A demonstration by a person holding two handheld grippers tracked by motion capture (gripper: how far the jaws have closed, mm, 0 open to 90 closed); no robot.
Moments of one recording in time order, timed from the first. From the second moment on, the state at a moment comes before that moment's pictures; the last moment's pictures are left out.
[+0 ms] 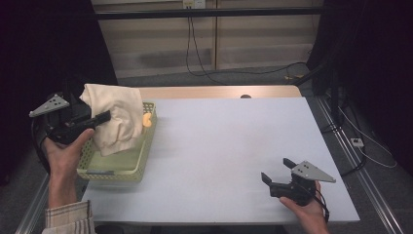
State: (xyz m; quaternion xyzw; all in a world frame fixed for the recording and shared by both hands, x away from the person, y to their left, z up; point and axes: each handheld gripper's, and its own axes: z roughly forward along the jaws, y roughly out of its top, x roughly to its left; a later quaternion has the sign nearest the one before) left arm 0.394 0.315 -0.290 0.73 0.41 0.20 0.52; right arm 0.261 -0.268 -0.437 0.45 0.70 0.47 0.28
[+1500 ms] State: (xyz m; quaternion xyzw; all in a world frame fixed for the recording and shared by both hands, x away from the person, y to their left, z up) left arm 0.432 0.320 -0.346 0.76 0.44 0.11 0.46; right arm 0.262 -0.267 -0.438 0.46 0.70 0.47 0.27
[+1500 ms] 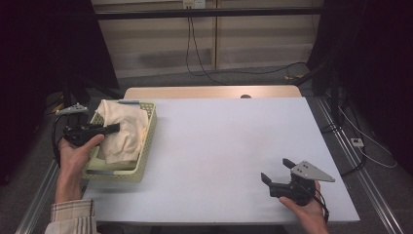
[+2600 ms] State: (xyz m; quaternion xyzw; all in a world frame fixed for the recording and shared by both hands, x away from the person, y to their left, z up) left arm 0.448 0.303 -0.368 0.78 0.44 0.08 0.43; right arm 0.262 -0.267 -0.439 0.46 0.71 0.47 0.27
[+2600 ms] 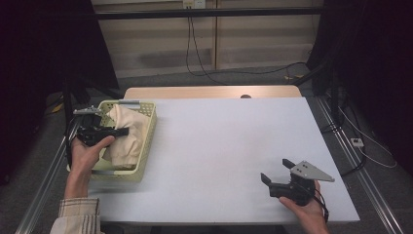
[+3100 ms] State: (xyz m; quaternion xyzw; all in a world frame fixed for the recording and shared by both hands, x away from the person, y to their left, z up) left arm 0.450 0.307 -0.370 0.78 0.47 0.10 0.40; right arm 0.262 -0.267 -0.439 0.46 0.71 0.47 0.27
